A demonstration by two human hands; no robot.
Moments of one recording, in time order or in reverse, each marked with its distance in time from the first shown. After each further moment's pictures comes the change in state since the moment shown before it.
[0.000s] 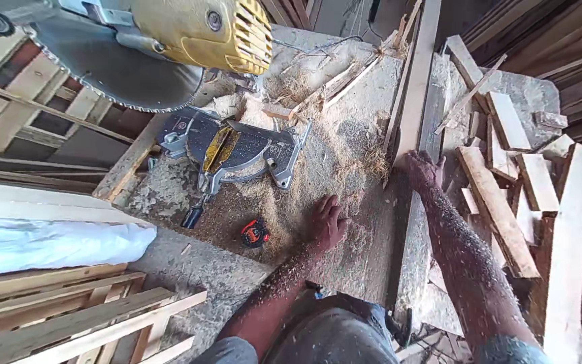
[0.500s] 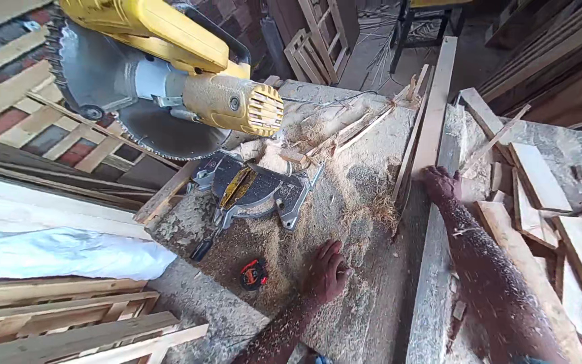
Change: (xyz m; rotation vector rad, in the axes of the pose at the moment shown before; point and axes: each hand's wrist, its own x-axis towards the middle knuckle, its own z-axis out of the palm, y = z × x) left_hand 0.002 0.002 0.003 0.008 0.073 -0.013; right_hand 0.135 0.045 -0.014 0.000 0.025 -0.063
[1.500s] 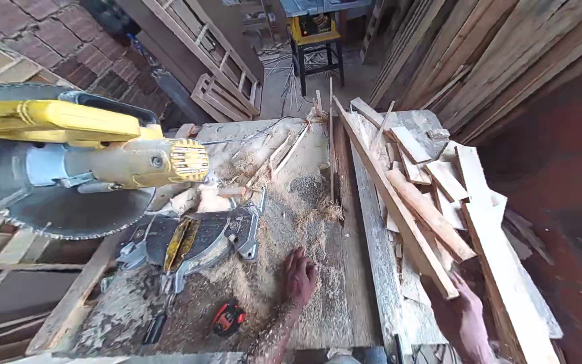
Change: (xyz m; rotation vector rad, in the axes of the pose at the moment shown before) left_hand -0.005 0.004 0.001 0.059 0.012 0.030; right_hand -0.456 -0.096 -0.123 0.599 0.531 0.491
